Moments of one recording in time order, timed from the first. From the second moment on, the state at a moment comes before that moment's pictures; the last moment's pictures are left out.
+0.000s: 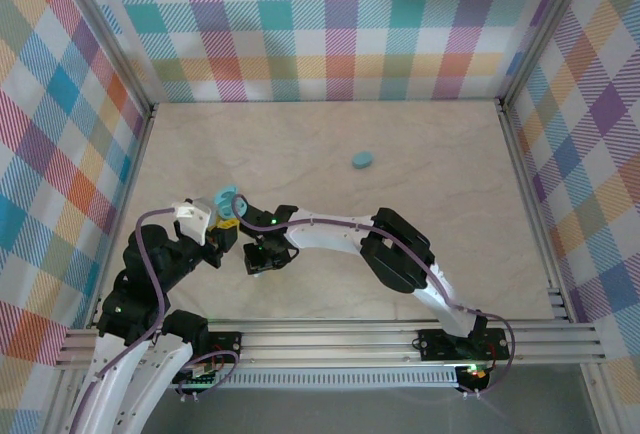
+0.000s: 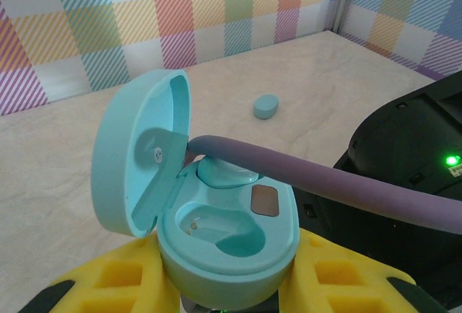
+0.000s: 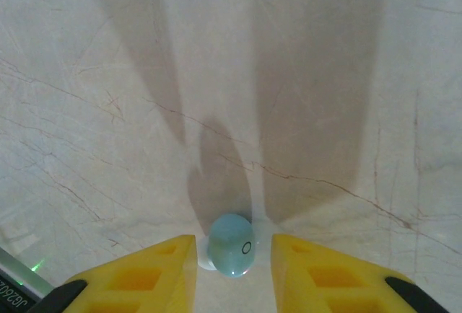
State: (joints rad) left arm -0.30 0.37 0.66 -0.56 0.25 0.06; right arm 1.15 2.27 1.79 -0.75 -0.19 0.80
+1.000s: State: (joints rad) left arm -0.30 0.37 0.66 -0.55 0.27 0.06; right arm 1.13 2.20 1.69 -0.75 -0.13 0.77
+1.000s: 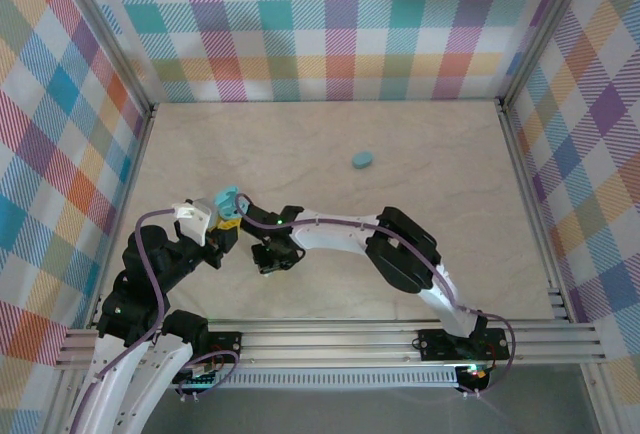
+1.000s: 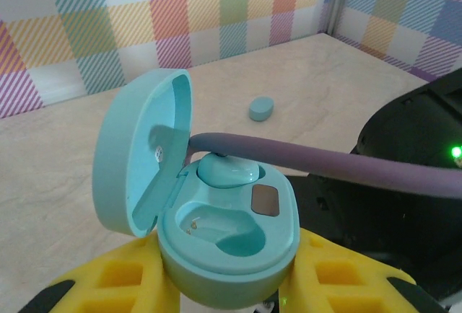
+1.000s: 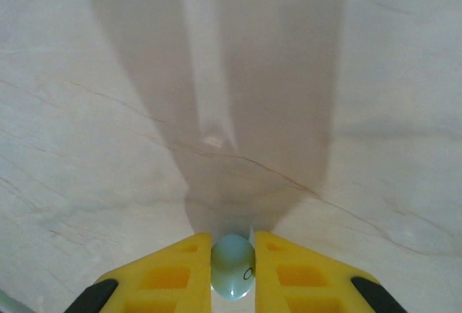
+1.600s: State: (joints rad) left arm -0.30 0.49 0.65 -0.34 0.39 -0.02; right arm 0.85 1.78 1.32 -0.73 -0.05 0.72
